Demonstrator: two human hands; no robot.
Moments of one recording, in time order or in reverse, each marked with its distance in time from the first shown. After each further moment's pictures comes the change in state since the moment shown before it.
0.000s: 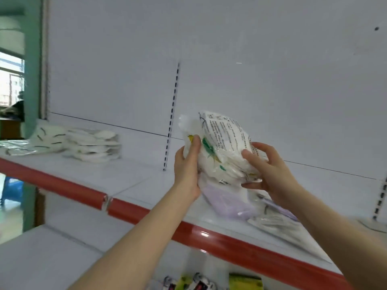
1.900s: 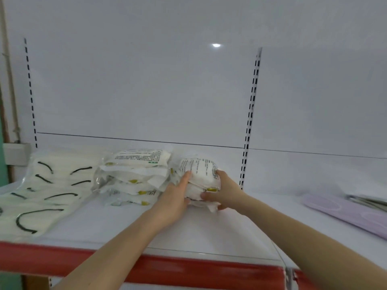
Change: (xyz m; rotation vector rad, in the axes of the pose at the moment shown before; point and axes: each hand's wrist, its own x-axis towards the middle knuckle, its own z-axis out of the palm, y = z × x) left_hand 0.241 0.116 -0.341 1.557 -0.598 0.224; right_hand 0.170 0.100 0.388 -0.529 0.006 0.325
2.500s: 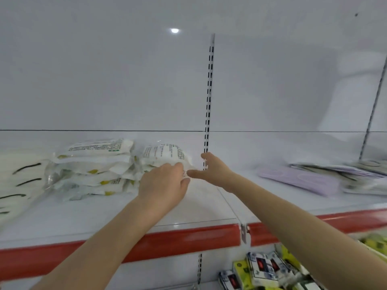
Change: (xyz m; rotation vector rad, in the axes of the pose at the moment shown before) left_hand -0.047 0.089 -0.018 0.399 0.161 0.179; right_hand -0.044 0.013 -0.039 -0.099 0.184 -0.026
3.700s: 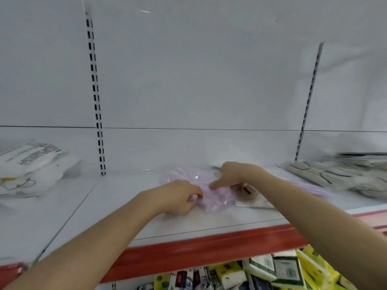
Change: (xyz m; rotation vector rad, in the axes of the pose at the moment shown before) left_hand 0.121 0.284 0.103 -0.221 -0.543 0.384; right_hand 0.010 0.209 -0.279 -0.657 -0.258 0.257
